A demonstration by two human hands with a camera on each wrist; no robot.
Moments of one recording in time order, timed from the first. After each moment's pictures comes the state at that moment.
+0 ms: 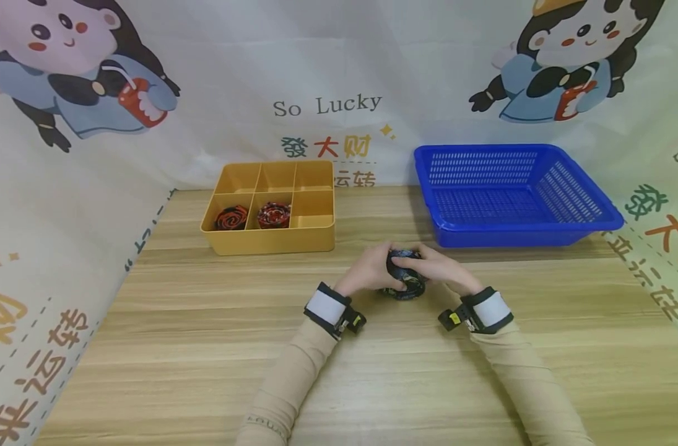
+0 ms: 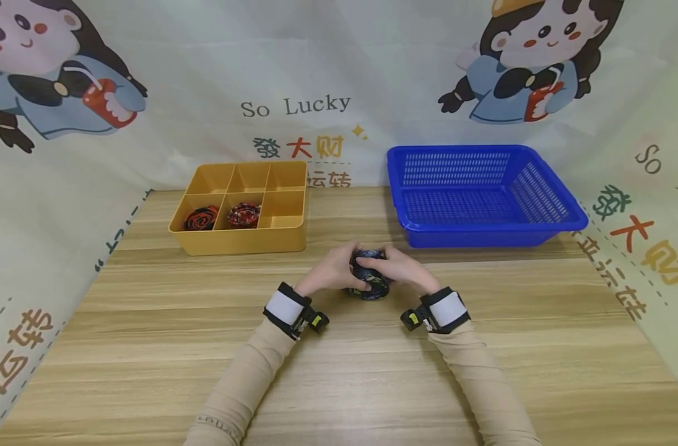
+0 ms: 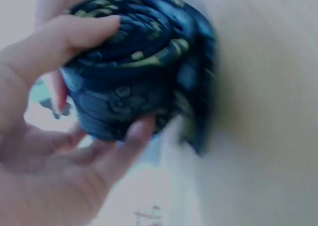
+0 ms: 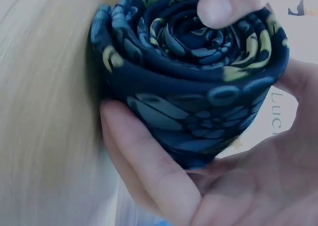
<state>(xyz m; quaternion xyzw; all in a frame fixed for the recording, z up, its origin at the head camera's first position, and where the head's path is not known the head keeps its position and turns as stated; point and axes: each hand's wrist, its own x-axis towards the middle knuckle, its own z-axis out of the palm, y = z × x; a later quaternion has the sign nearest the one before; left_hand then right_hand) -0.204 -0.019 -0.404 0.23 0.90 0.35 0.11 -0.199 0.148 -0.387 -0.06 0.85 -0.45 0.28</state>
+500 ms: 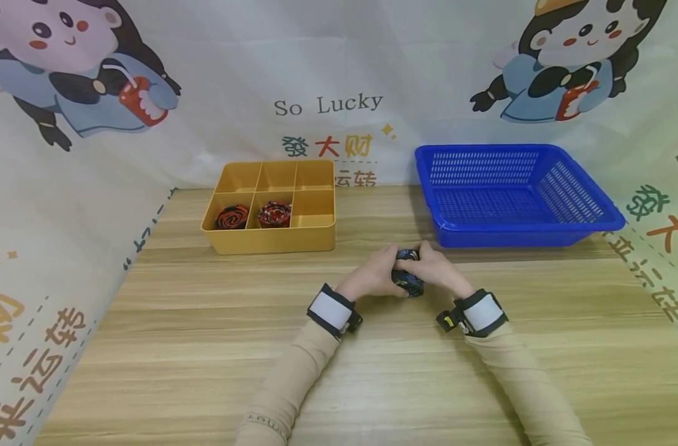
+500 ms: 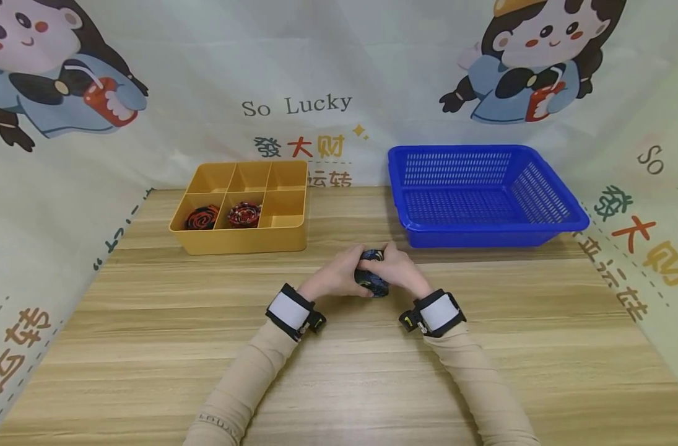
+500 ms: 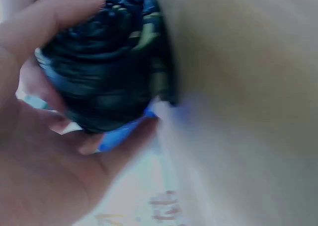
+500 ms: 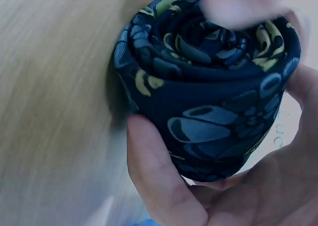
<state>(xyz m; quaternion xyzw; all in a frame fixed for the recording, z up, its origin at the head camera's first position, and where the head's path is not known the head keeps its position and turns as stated) -0.199 -0.017 -0.406 0.28 0.91 0.30 0.12 -0.197 0.141 -0.390 -0.04 0.91 -0.37 0.20</state>
